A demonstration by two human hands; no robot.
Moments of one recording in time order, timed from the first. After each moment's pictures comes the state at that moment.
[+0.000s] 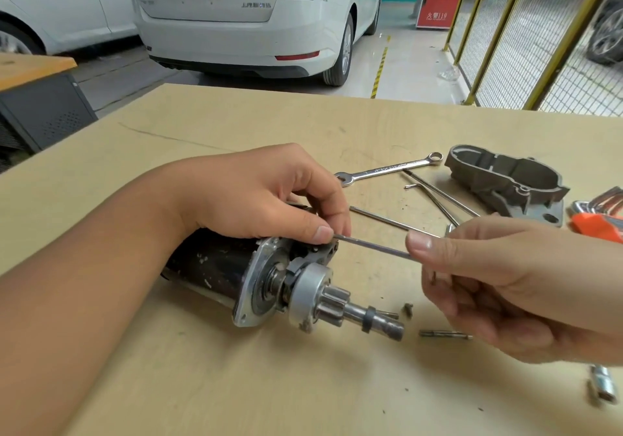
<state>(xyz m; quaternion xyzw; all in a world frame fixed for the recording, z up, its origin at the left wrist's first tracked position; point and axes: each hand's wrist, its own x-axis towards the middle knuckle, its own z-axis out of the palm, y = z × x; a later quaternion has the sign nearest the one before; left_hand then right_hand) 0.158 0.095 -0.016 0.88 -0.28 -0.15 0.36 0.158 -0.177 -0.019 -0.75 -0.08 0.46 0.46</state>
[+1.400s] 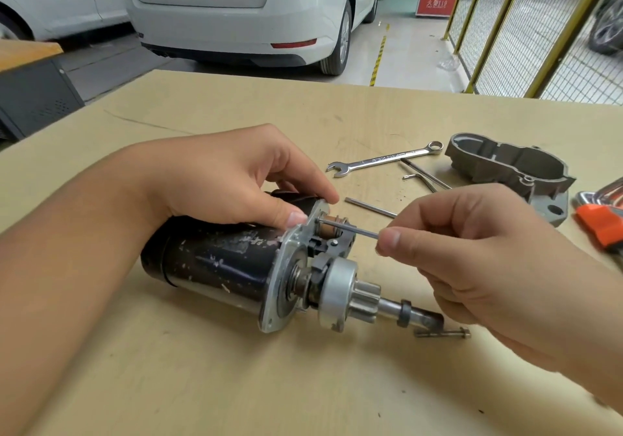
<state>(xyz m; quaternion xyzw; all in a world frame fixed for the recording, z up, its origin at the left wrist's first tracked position) 0.168 0.116 -0.024 0.90 -0.21 -0.14 0.35 0.151 -0.157 -0.047 -0.77 -0.19 0.18 0.58</state>
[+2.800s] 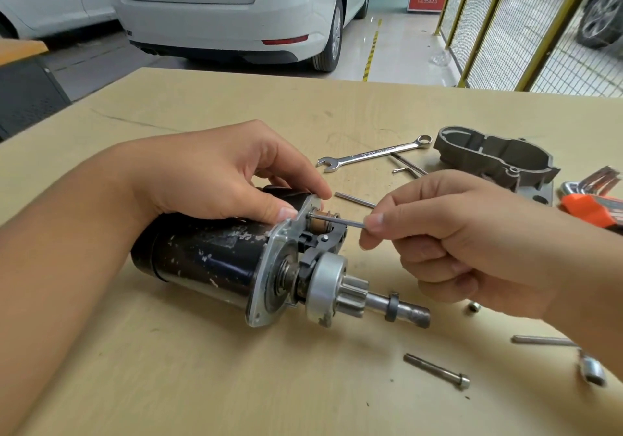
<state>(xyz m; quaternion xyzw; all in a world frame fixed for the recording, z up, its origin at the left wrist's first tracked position) 0.167 0.114 -0.027 0.90 -0.20 -0.14 0.37 0.171 -0.157 -0.033 -0.71 -0.13 0.38 0.58</state>
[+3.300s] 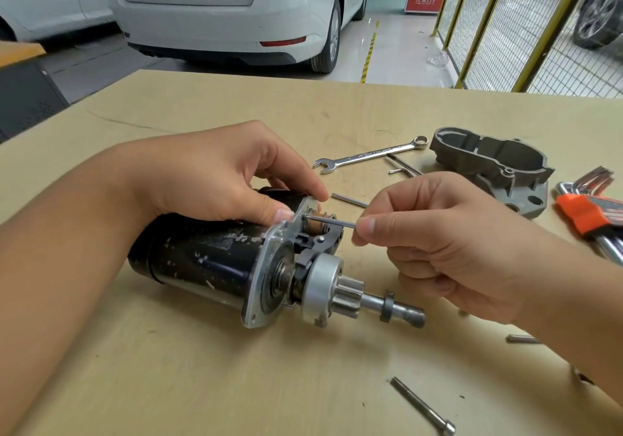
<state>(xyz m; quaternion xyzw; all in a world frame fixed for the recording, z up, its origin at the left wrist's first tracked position) 0.168 0.112 -0.024 0.90 -0.22 -0.13 0.36 0.166 -0.152 -0.044 -0.70 -0.13 0.31 0.63</state>
